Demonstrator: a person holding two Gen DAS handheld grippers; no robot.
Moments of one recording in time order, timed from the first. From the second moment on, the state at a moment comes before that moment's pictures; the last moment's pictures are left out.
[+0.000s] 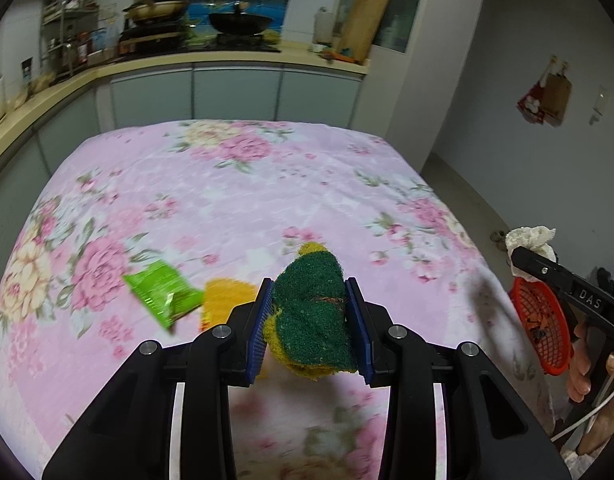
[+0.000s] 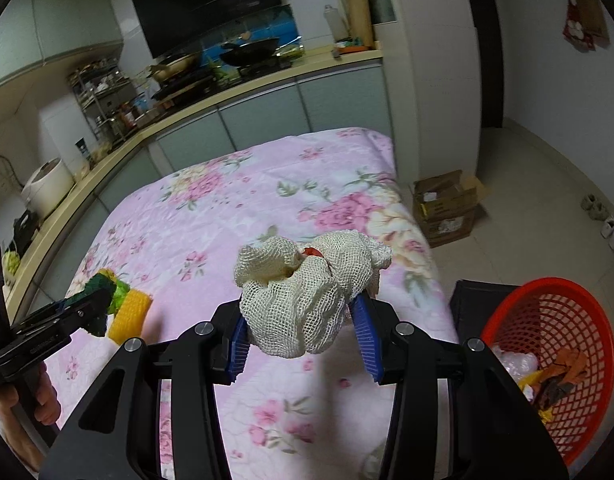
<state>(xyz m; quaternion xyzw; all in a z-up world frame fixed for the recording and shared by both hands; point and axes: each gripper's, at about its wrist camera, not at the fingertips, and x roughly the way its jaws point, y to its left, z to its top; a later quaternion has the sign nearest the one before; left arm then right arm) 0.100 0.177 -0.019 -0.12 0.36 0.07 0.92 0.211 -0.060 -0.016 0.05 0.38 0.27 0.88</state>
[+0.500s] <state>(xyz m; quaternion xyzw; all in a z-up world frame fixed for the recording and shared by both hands) 0.141 0.104 -0.007 -0.07 0.36 -0.01 0.93 0.218 -0.124 -0.016 0.07 0.37 0.21 0.90</state>
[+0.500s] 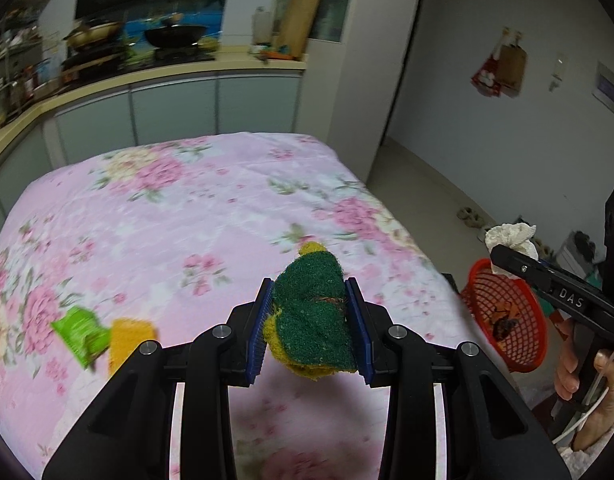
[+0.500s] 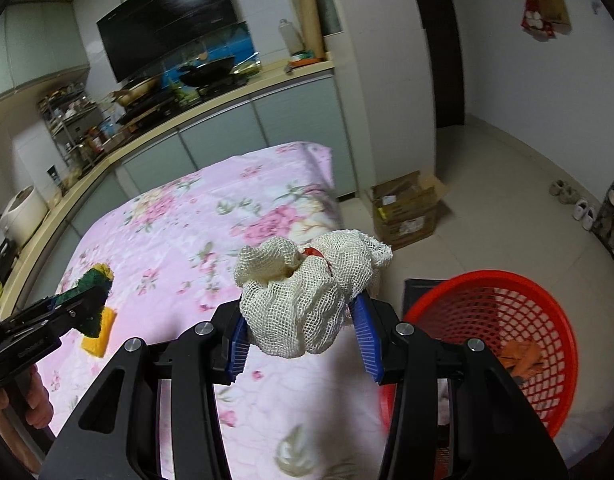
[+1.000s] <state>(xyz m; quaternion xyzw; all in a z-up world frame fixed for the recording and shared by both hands) 0.191 0.021 -0.011 -0.04 0.38 -0.10 0.92 0.222 -0.191 -0.026 0.09 0.38 0.13 0.91</state>
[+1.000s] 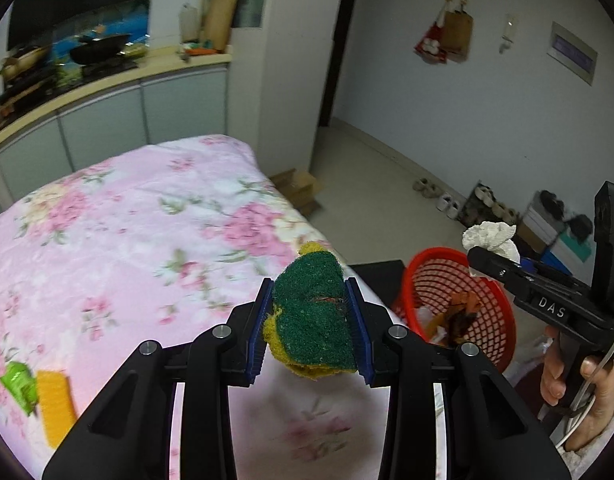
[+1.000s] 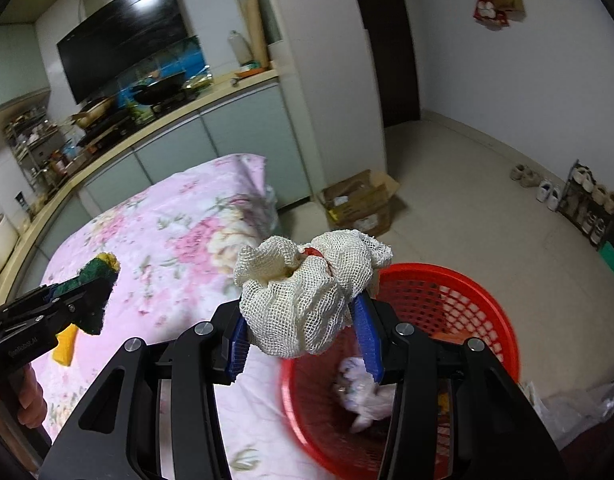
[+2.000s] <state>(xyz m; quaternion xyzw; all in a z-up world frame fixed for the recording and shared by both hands) 0.246 -0.115 -0.075 0.03 0.46 -0.18 0.87 0.232 -0.272 -0.058 0.14 0.41 0.04 0.90</state>
